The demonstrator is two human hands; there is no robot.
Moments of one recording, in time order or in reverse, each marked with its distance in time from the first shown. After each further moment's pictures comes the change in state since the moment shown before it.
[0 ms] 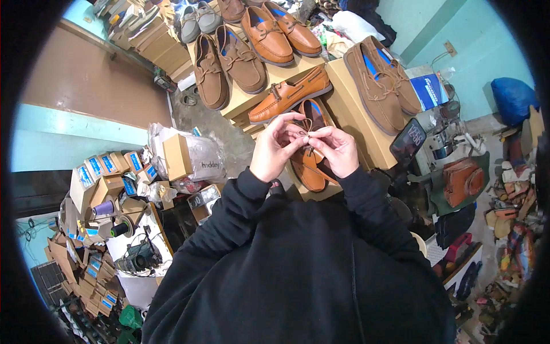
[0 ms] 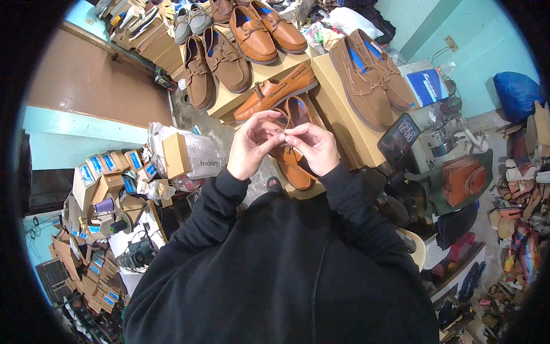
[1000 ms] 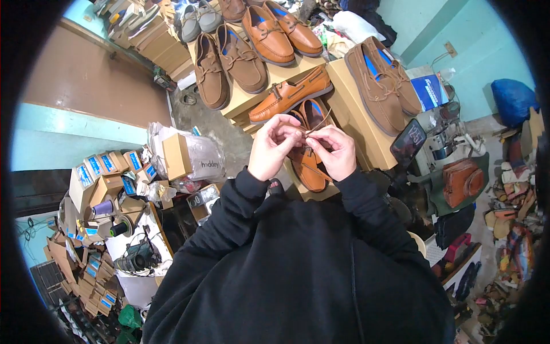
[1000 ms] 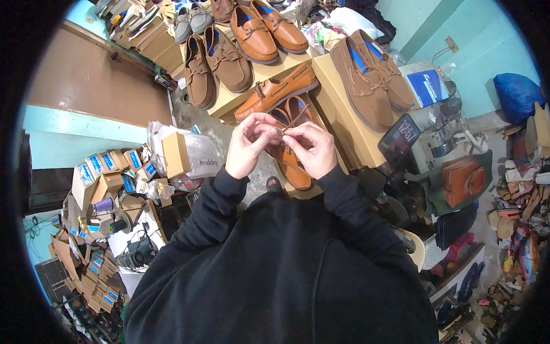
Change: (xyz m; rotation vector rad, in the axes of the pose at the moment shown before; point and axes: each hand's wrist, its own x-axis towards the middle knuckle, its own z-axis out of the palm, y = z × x) left_hand 0.001 -0.001 -0.009 -0.216 0.020 -0.087; right_hand 0.001 -0.009 0.014 -0.385 0.090 -0.193
